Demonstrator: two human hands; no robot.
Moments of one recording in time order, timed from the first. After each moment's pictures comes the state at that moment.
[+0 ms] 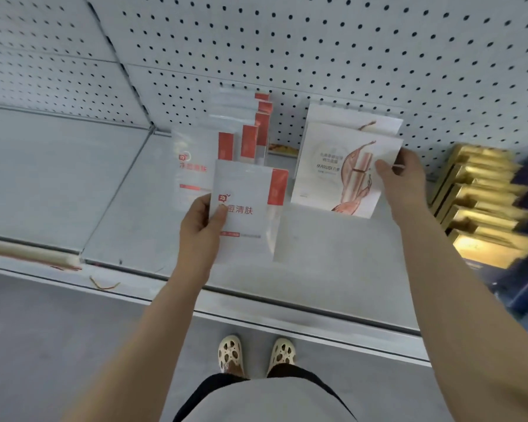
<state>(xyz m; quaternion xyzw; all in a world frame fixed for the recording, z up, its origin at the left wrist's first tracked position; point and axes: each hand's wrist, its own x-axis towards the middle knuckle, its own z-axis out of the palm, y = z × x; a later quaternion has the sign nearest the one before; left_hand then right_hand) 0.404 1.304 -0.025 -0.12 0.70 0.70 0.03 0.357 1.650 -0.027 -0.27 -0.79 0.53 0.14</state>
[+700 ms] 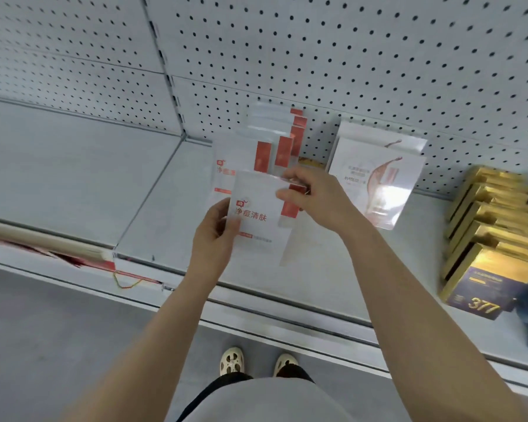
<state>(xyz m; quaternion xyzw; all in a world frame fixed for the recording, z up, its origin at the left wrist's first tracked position) 0.410 1.258 -0.034 -0.06 0.74 0.67 0.01 0.366 1.469 0.029 0.04 -0.89 0.45 -0.03</state>
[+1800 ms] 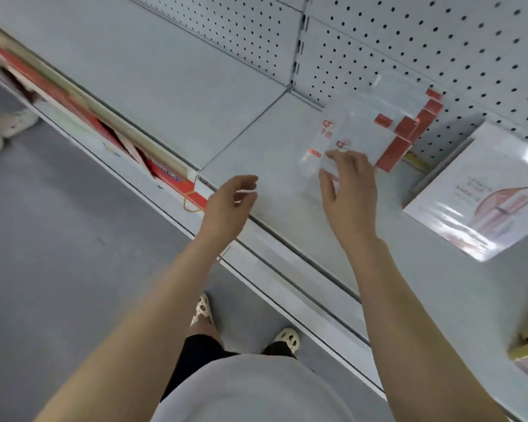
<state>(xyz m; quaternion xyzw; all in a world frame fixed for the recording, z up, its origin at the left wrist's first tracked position) 0.458 1.168 -0.046 -0.17 0.82 0.54 -0.05 0.387 1.370 -0.021 0.17 -0.93 0.30 0.16</state>
